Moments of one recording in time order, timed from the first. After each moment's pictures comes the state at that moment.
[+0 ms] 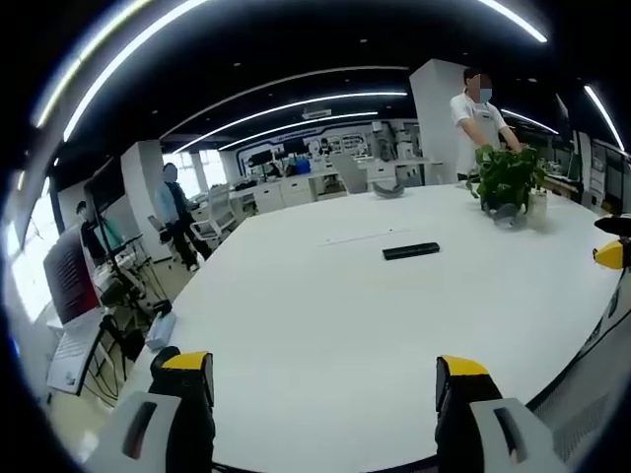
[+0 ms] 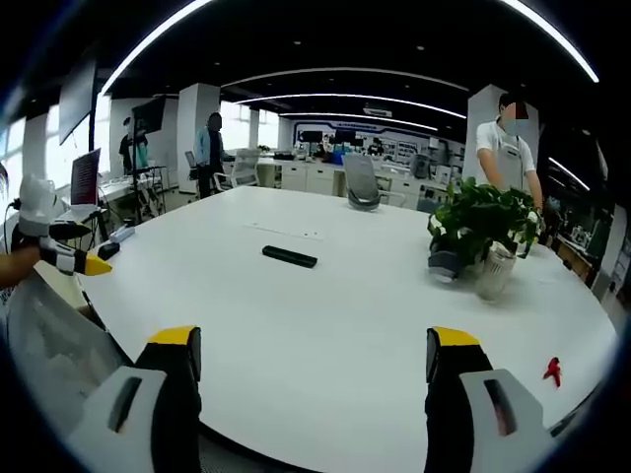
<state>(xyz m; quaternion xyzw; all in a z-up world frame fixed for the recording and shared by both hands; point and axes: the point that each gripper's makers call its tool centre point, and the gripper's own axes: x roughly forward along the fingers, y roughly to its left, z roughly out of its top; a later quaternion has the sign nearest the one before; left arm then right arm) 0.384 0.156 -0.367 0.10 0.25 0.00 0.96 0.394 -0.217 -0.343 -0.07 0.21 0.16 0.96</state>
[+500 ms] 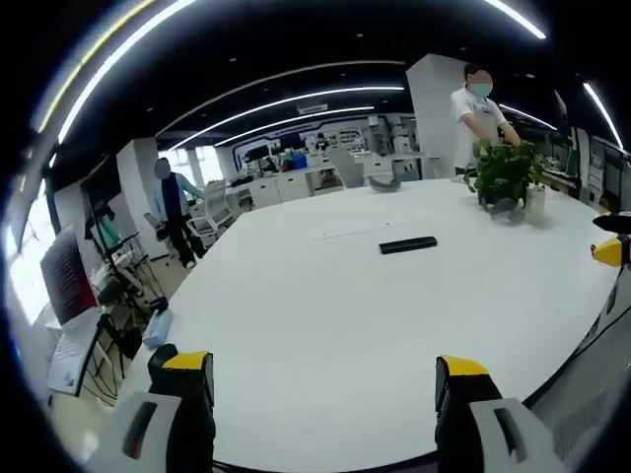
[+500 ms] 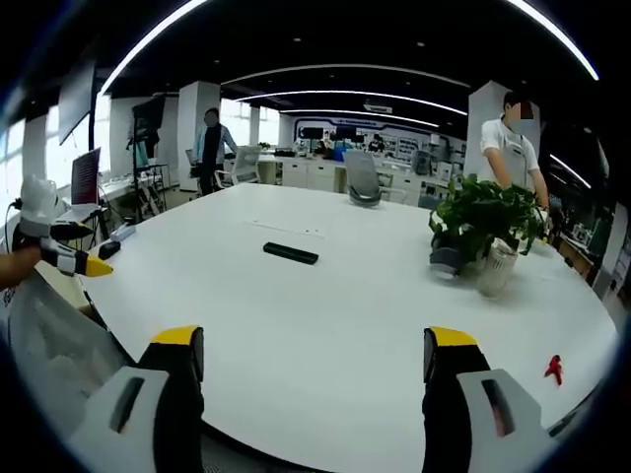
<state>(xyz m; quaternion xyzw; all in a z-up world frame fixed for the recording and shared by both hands) 0.385 0.155 -0.371 0.10 0.26 -0.01 0.96 0.395 -0.217 -0.347 -0.07 0.22 0.16 0.96</state>
